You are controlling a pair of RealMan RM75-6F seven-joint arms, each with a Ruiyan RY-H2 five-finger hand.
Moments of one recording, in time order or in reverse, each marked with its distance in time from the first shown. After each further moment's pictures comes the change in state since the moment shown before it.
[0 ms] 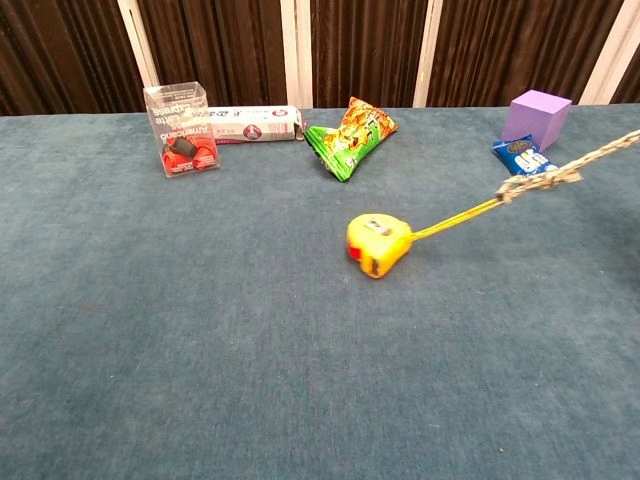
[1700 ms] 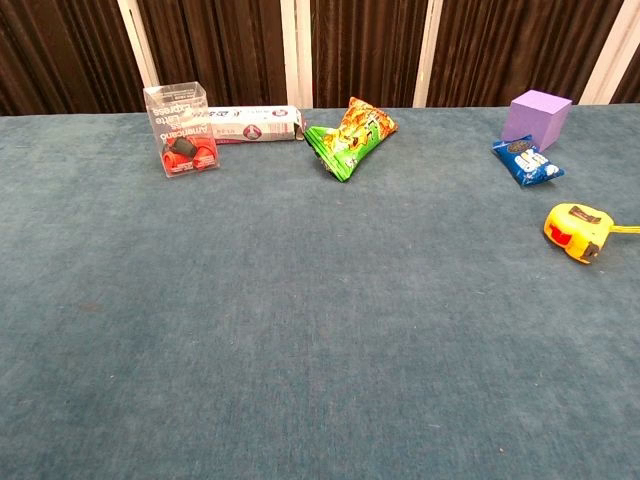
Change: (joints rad) left arm 0.015 -0.010 0.001 0.016 0.027 0.044 0.041; right arm -0.192 0.222 -0.013 -0.106 -0.034 0.086 0.163
